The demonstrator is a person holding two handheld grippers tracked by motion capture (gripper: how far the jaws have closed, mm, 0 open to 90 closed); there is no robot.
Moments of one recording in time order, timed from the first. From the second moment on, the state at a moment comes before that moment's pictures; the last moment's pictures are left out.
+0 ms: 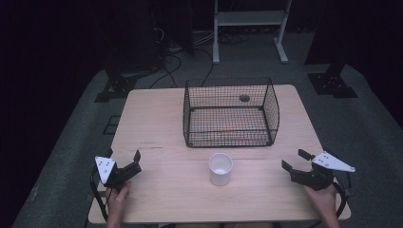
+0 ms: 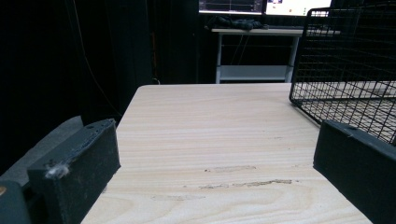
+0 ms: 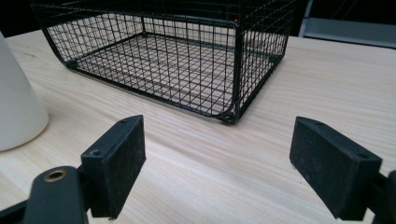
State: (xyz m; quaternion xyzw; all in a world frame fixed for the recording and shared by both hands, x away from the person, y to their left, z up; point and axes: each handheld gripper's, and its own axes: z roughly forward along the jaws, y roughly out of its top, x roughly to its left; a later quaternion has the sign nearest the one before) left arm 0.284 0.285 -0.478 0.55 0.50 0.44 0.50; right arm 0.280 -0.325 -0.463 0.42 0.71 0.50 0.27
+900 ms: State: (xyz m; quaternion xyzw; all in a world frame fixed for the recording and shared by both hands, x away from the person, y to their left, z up) left arm 0.283 0.285 -0.478 0.55 0.50 0.44 0.50; right arm 0.288 -0.308 -0.432 0.38 0.73 0.52 0.22
